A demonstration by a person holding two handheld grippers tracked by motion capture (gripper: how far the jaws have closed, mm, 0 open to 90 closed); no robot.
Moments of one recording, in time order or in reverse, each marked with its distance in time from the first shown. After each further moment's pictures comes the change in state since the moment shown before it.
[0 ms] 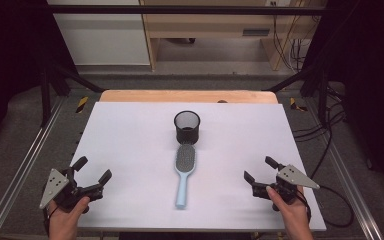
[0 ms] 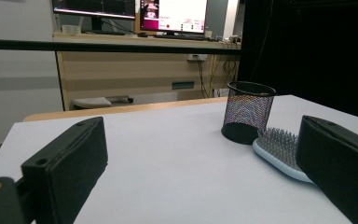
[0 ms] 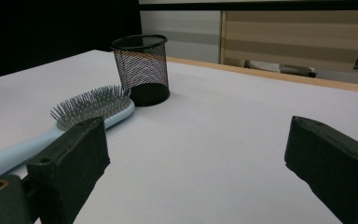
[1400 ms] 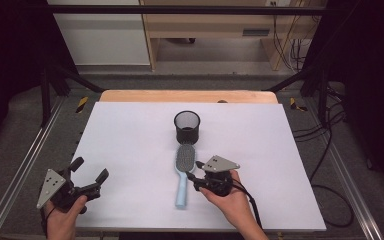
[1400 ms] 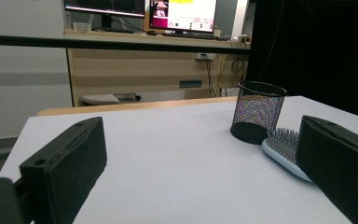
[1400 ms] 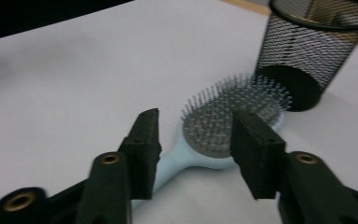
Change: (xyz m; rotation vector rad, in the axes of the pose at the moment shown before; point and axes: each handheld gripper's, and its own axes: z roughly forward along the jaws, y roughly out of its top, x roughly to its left) left arm 0.004 0.001 -0.004 0.003 0.041 -0.010; right arm 0.129 0.036 0.101 0.288 0.226 -0.118
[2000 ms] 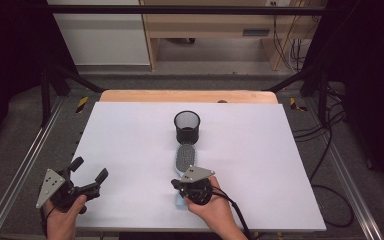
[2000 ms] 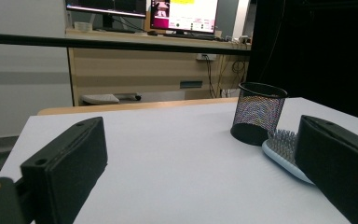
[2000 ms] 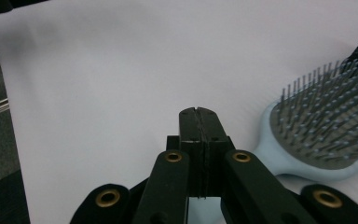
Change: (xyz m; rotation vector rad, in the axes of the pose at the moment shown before) left arm 0.001 0.000 0.000 0.000 -0.004 -0.012; right arm 0.043 -0.004 0.030 0.100 0.122 -0.060
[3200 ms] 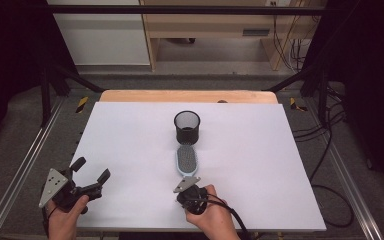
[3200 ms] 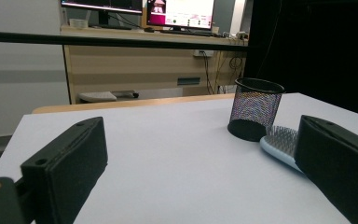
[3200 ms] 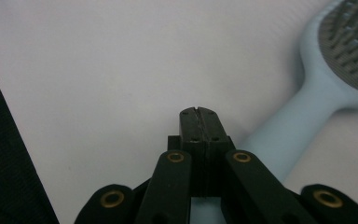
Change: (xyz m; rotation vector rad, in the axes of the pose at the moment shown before) left arm -0.003 -0.001 0.003 0.012 -0.012 0.006; right arm 0.016 -0.013 0.004 0.315 -0.054 -0.037
